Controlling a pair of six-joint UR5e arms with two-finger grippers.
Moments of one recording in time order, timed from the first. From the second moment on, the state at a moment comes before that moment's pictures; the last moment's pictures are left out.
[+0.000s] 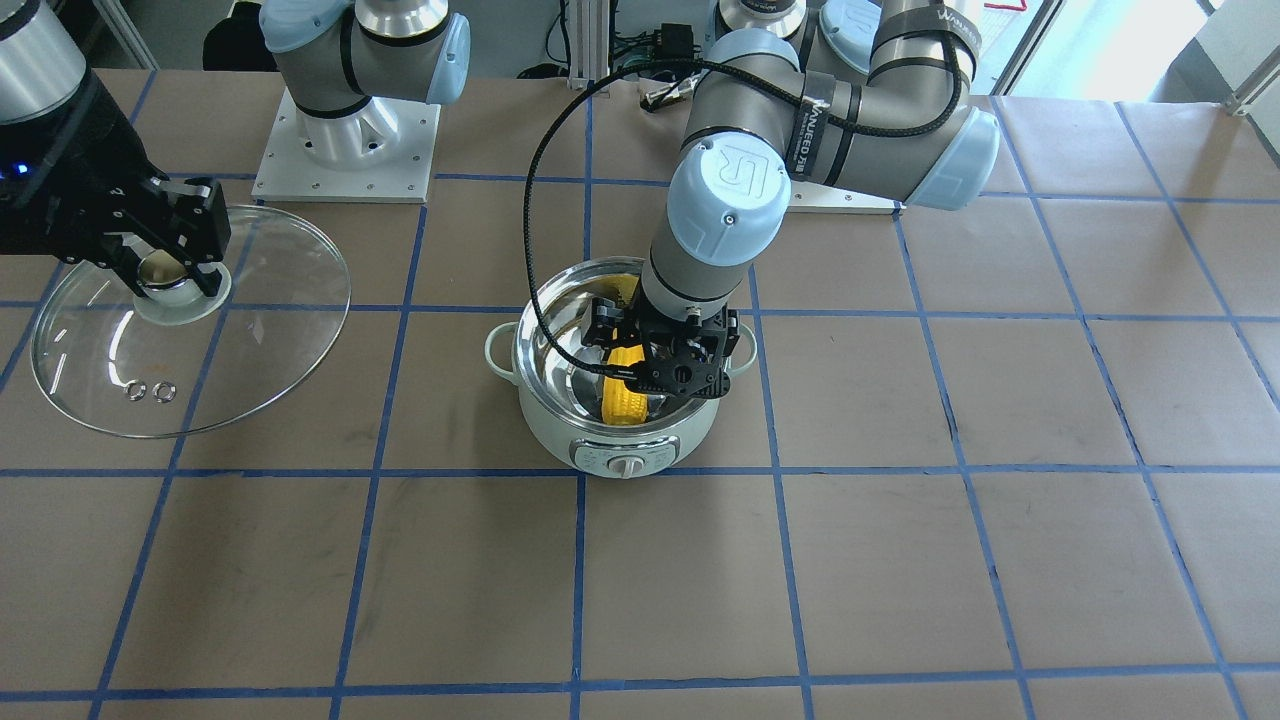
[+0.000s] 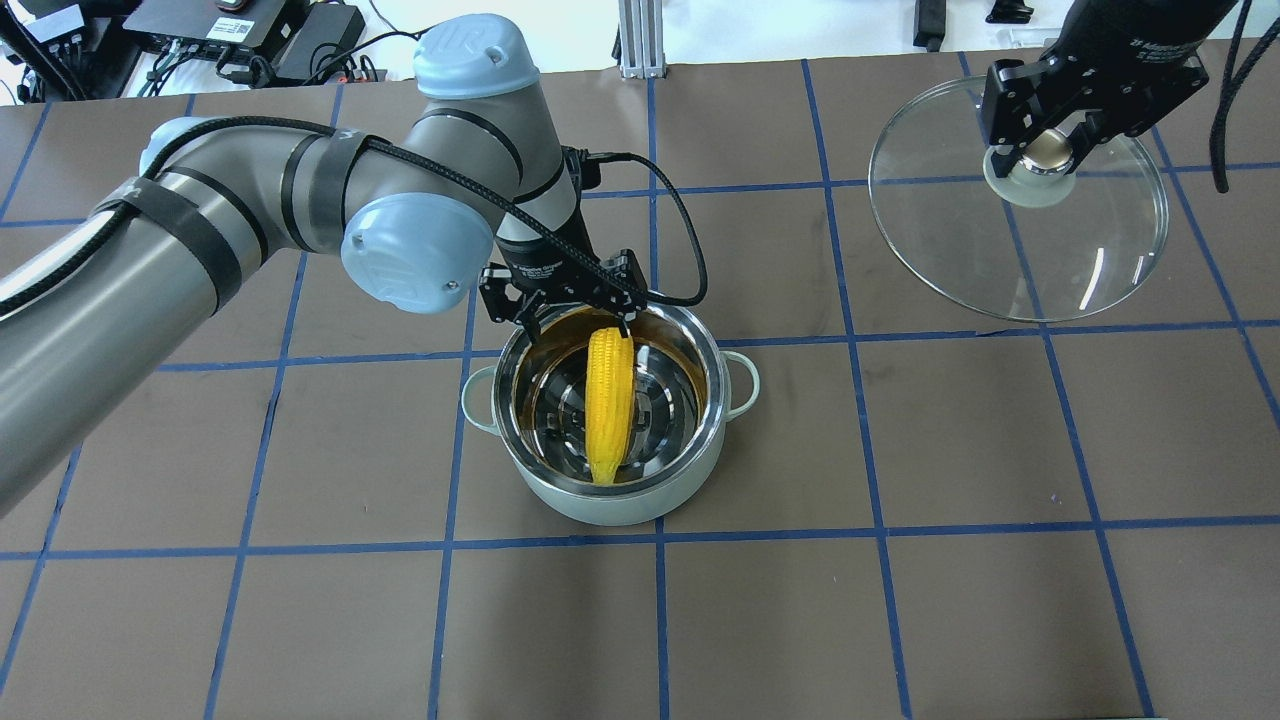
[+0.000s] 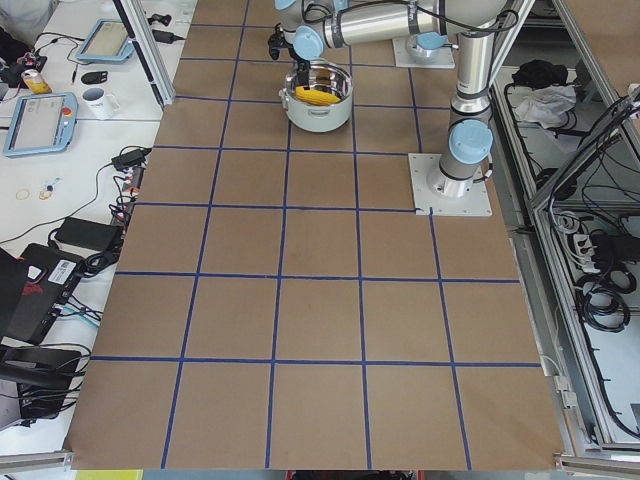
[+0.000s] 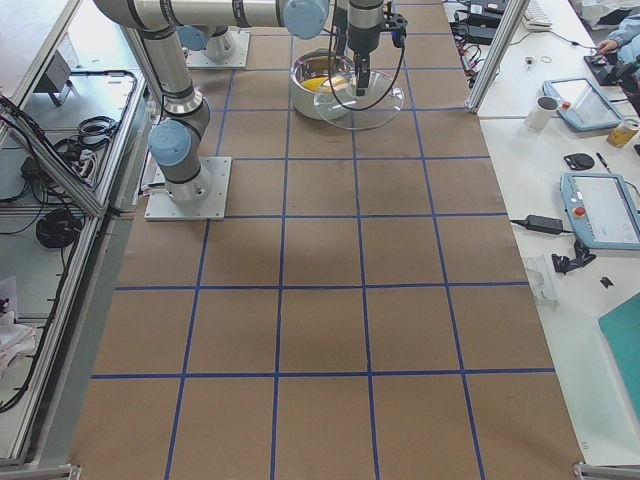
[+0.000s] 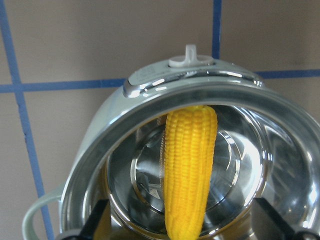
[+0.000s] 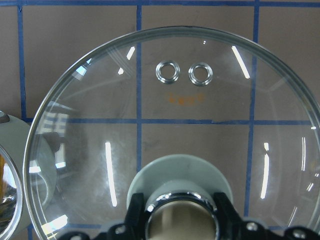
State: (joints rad) left arm -1.83 -1.85 -1.64 -1.35 1.44 -0.22; right arm 1.43 -1.54 1.47 -1.55 -1.55 -0.16
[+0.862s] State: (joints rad) left arm -1.69 -1.81 -1.46 -1.43 1.62 -0.09; right arm 1.65 -1.48 1.46 -1.58 -1.46 0.18
